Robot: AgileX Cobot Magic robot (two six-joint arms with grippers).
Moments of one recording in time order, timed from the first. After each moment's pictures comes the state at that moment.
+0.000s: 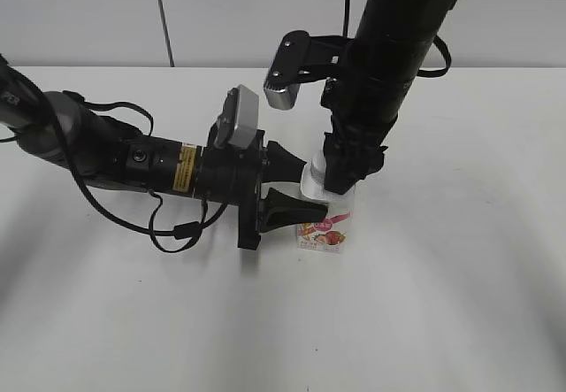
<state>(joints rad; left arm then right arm) -0.36 2.31 -1.22 1.48 -1.13 -0.58 0.56 1.96 -1.52 0.18 1.05 -0.95</state>
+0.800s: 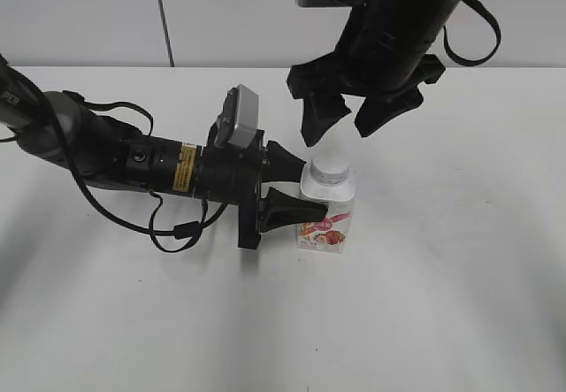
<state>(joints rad) -0.36 2.31 -1.22 1.48 -1.13 -0.58 0.56 1.86 -1.52 0.21 1.02 0.06</state>
